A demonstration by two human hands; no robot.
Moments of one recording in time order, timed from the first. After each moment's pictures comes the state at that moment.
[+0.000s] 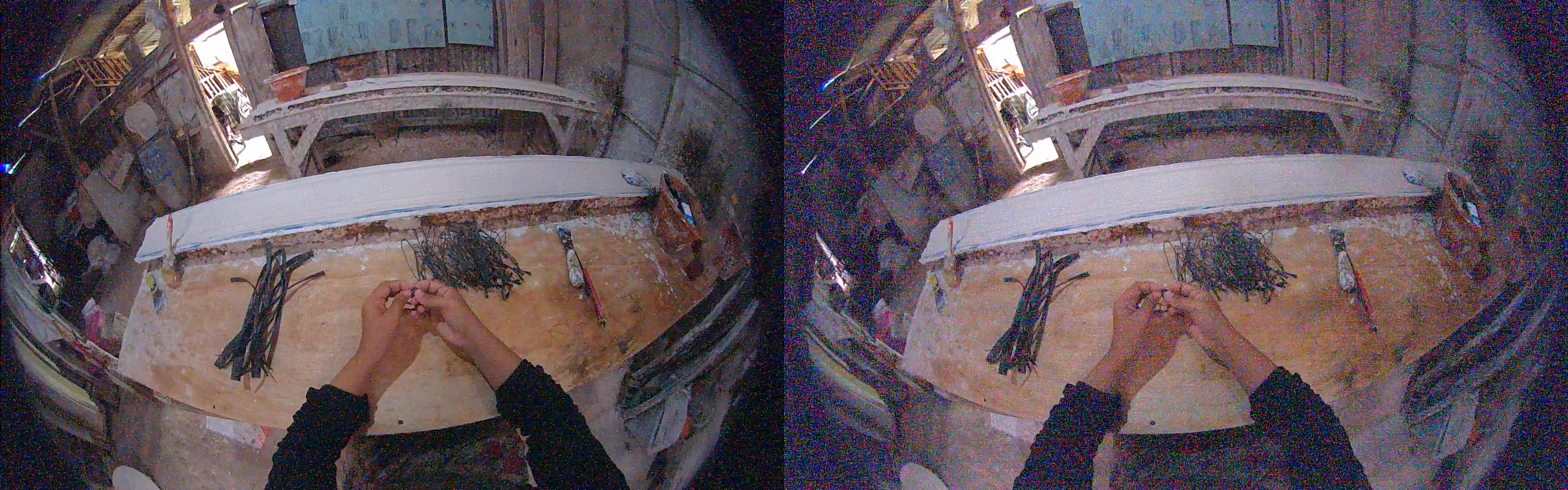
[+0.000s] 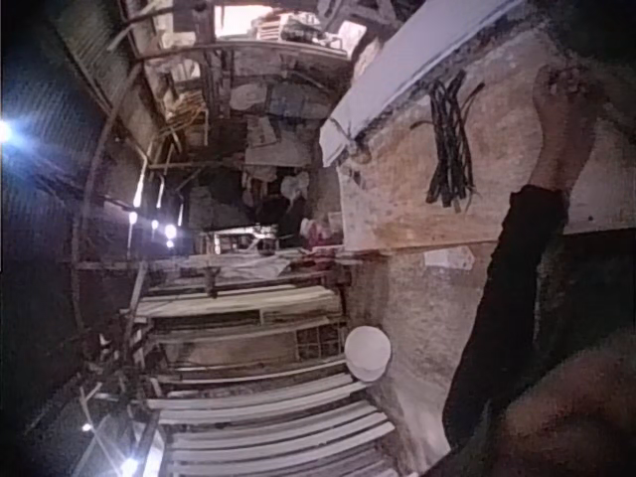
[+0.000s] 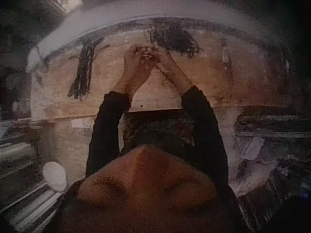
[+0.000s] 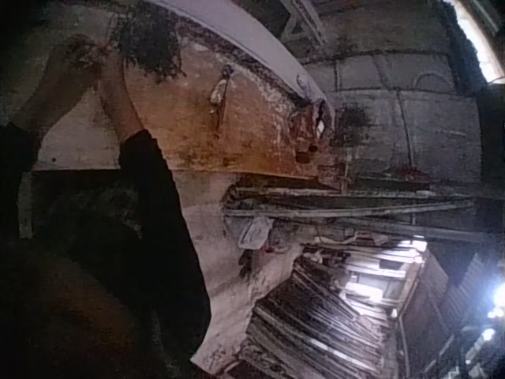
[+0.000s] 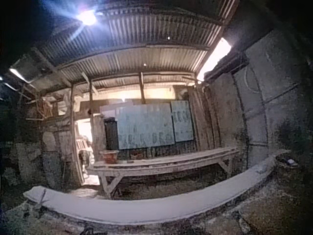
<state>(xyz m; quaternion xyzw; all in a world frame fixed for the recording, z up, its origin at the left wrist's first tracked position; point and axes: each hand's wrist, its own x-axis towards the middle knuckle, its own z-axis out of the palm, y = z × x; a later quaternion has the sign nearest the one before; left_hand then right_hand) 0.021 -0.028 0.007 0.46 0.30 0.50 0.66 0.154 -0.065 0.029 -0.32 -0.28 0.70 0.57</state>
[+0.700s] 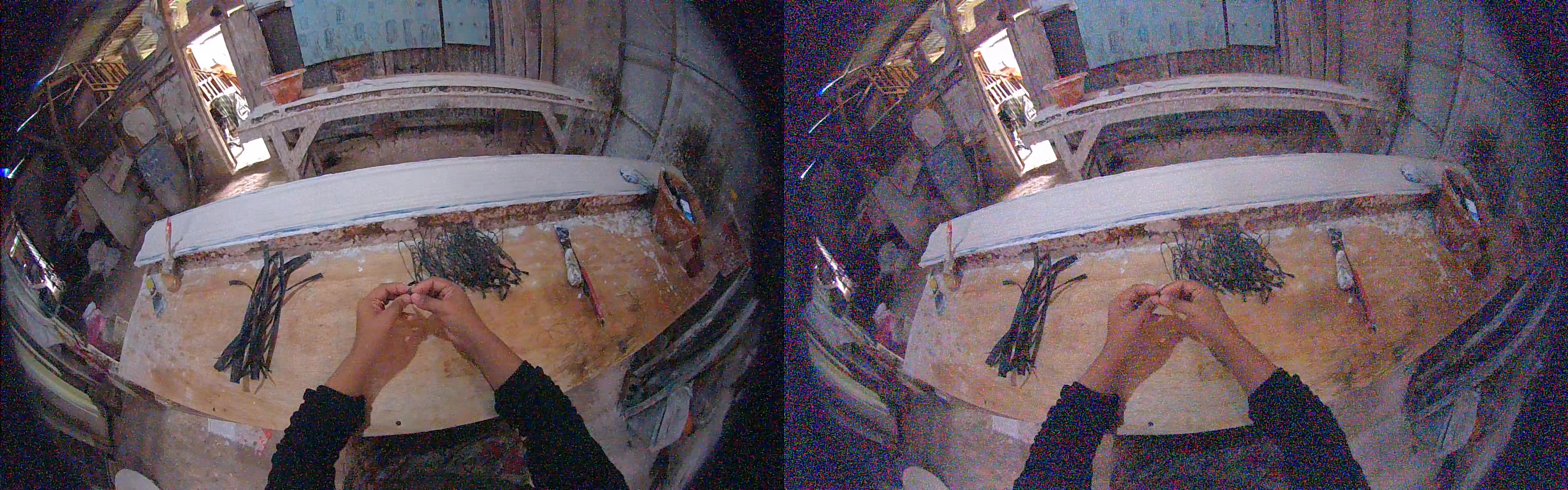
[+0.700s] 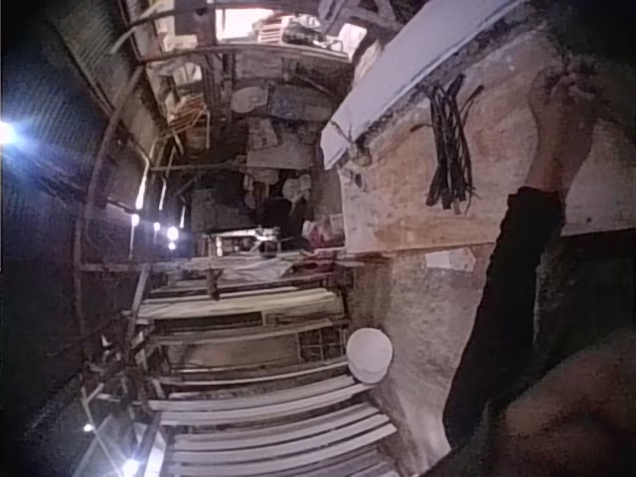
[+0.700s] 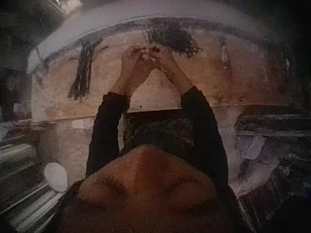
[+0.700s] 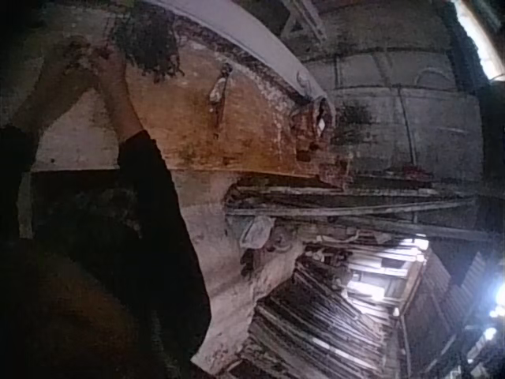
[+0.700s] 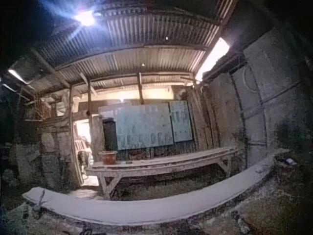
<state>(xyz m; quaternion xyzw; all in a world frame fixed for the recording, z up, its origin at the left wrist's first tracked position) 0.018 -0.043 0.036 0.42 0.30 0.48 0.71 0.159 -0.065 0.031 -0.39 -0.40 0.60 0.57</state>
